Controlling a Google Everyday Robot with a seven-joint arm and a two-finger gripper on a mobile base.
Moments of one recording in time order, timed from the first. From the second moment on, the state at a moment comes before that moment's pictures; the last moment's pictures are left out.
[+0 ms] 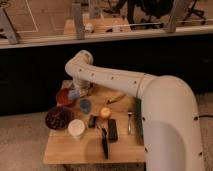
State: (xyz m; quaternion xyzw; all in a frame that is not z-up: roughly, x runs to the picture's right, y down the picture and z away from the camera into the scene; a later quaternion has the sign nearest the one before) arm -0.130 0.019 0.824 -0.23 -0.10 -0.17 0.95
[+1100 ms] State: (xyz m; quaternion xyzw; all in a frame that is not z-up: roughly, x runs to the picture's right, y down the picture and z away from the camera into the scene) arm -0.158 0.005 0.838 -0.18 -0.13 -0.23 0.95
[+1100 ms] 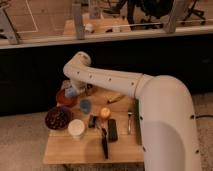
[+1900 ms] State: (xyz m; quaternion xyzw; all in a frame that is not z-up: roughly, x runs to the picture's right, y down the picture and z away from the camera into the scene) arm -0.165 -0.009 0.855 -0.12 -0.25 -0.33 0.90
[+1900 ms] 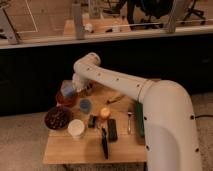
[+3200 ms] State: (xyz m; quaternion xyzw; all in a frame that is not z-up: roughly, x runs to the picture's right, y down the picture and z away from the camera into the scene) arm -0.191 0.017 0.884 -0.14 -0.19 -0.45 0.86
